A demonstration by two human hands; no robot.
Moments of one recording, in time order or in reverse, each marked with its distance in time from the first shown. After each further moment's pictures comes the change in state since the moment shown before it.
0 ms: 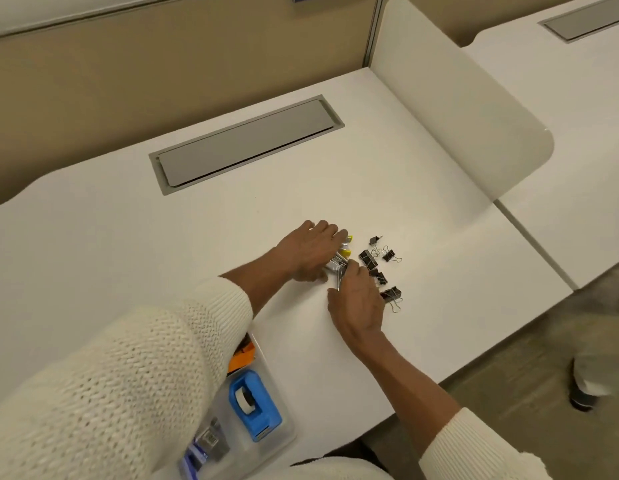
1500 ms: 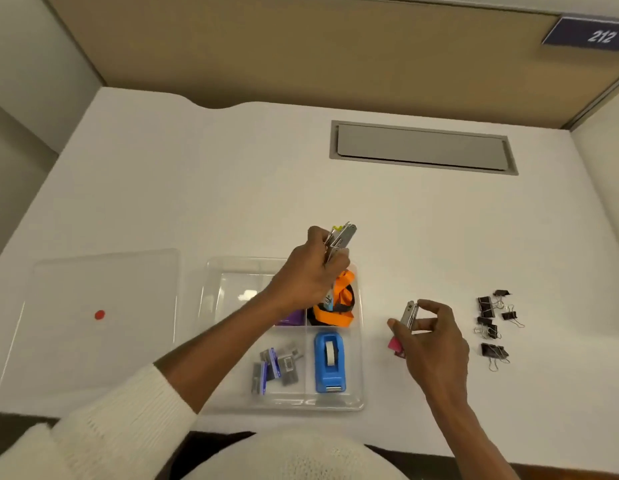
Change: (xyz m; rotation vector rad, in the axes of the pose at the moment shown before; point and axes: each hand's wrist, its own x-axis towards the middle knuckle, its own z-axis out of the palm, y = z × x) left_hand -0.264 0.023 -0.004 -1.296 0.554 -0.976; right_hand -0.081 -0.034 -0.022 0.457 -0.175 -0.126
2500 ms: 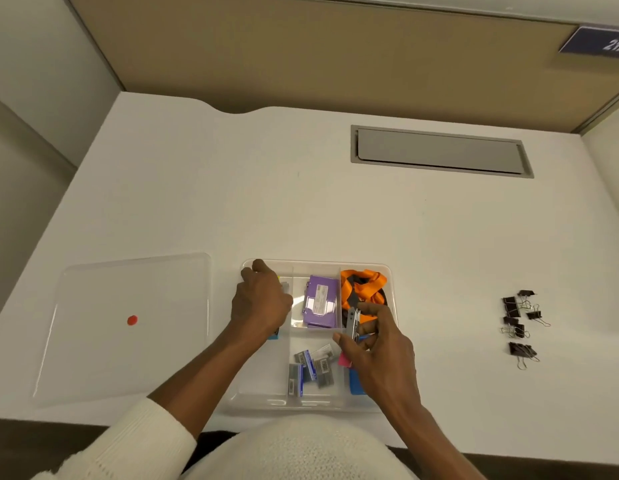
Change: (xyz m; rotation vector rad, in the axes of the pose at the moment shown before) left_hand -0.037 -0.098 -0.061 0.547 0.187 -0.464; right_hand -0.079 -0.074 0.080 -0.071 -0.240 -0.173
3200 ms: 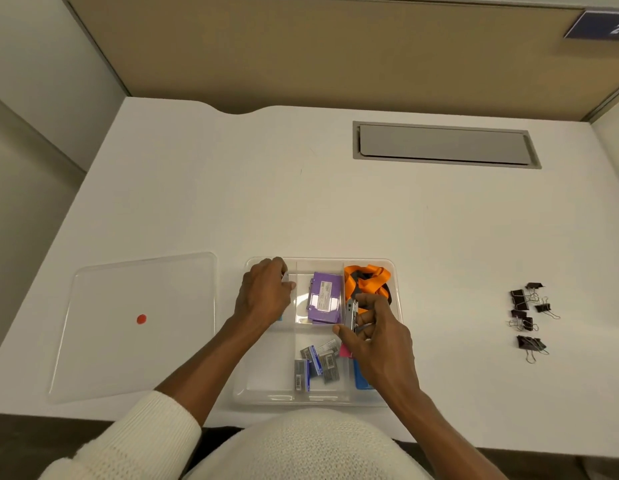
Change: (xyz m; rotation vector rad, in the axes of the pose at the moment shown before) left_hand 0.010 -0.009 0.000 -0.097 0.111 0.214; right_hand 0.008 0.003 0.006 0.033 -0.030 -0.045
